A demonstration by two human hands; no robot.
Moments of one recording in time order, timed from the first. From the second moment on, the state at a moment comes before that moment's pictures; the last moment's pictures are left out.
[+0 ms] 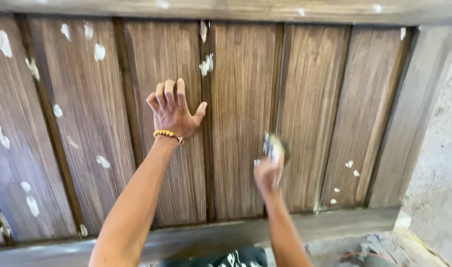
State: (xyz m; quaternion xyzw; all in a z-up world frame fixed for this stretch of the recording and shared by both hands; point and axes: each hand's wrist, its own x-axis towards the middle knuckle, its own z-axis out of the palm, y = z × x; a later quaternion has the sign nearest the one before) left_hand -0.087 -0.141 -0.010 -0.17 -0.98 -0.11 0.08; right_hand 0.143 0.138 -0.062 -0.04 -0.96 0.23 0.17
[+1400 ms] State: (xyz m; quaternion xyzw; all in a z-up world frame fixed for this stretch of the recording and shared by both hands) left_hand 0.347 -0.123 0.033 0.22 -0.95 -0.10 0.17; right_hand 0.132 0.219 0.009 0.72 -0.64 0.20 -0.19
